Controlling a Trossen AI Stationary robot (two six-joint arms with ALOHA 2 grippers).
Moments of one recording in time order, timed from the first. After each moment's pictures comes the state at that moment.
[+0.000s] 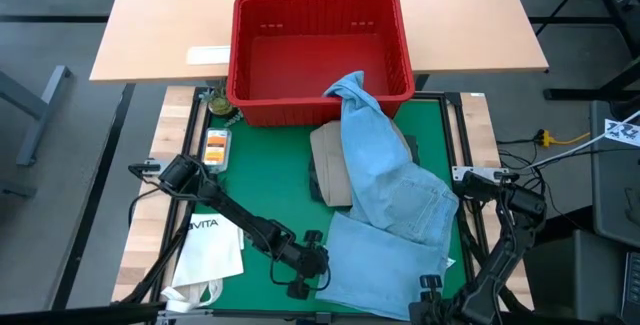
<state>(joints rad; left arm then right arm) -0.51 2.06 1.28 -0.06 -0.08 -0.33 1.15 1.99 1.36 -0.76 0.04 1.09</state>
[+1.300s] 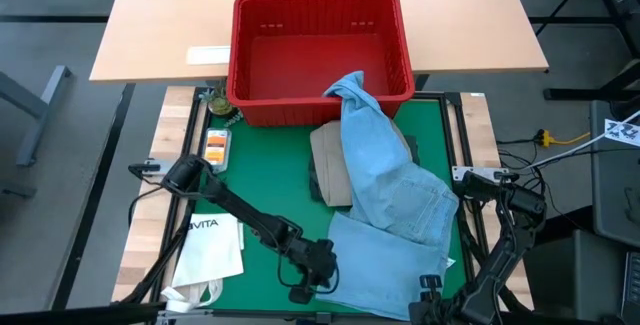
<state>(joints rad) -0.47 2.09 1.34 0.03 0.19 -0.31 1.15 1.99 1.36 -0.76 0.04 1.09</state>
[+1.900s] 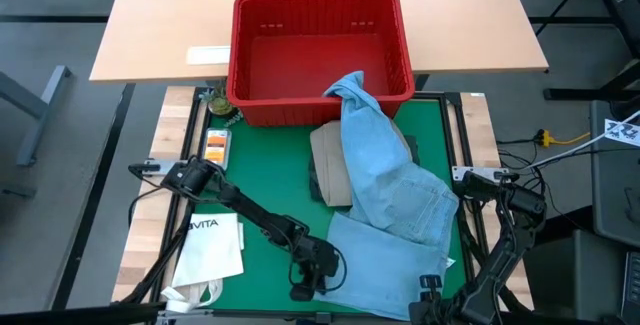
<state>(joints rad) -0.43 2.19 1.34 0.11 0.43 -0.43 1.15 1.99 1.36 -0.76 0.04 1.09</state>
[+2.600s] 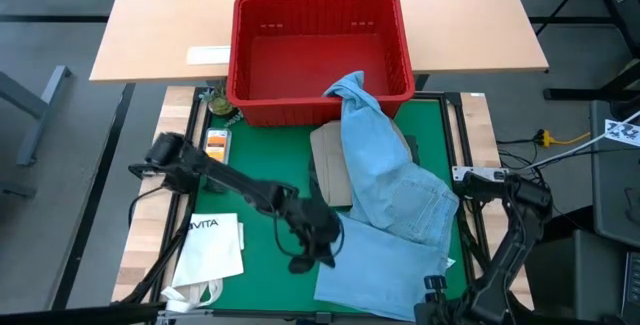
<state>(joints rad) -0.30 1.86 1.34 -0.05 0.43 -0.35 1.15 1.89 1.36 -0.77 0.08 1.09</state>
